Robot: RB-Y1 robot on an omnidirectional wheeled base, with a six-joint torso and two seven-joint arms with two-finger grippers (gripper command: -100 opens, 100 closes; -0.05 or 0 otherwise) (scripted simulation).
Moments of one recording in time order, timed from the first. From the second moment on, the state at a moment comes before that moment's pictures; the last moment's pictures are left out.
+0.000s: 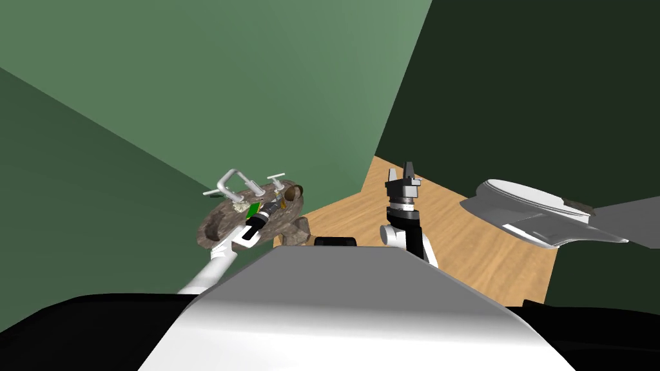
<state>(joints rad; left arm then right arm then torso) 0.32 0.73 0.04 -1.52 -0.42 -0.24 -0.31 0.47 0.01 0.03 -2.33 0.12 -0.39 -0.17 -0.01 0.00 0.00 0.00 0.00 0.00</state>
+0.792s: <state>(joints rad) 0.35 0.90 0.06 -1.59 -0.36 -0.16 -0.20 0.47 0.01 0.03 -2.33 0.12 -0.39 -0.17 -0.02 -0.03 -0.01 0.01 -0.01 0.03</state>
